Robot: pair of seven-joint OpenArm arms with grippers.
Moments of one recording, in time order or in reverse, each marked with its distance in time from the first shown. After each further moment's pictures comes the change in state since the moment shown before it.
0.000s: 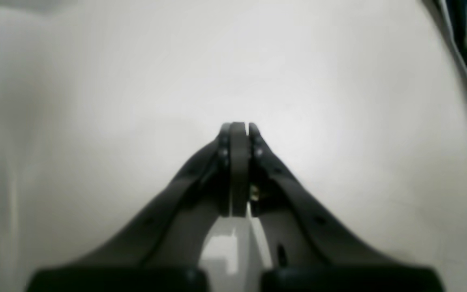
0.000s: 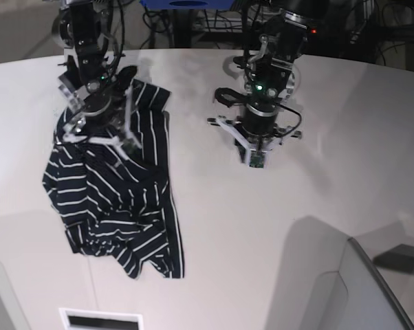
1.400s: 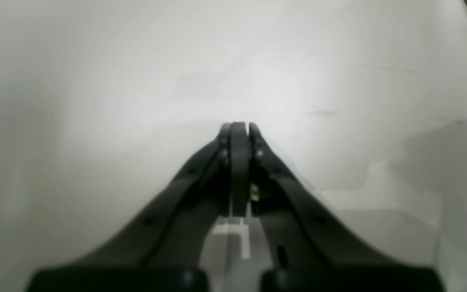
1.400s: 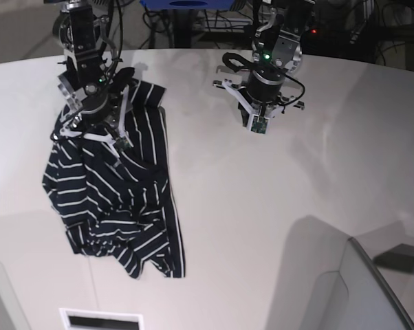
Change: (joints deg) left arm 7.1 -4.6 0.5 0.8 -0.4 -0.8 -0.1; right arm 1.3 0.2 2.6 -6.6 0.1 -3.2 2.8
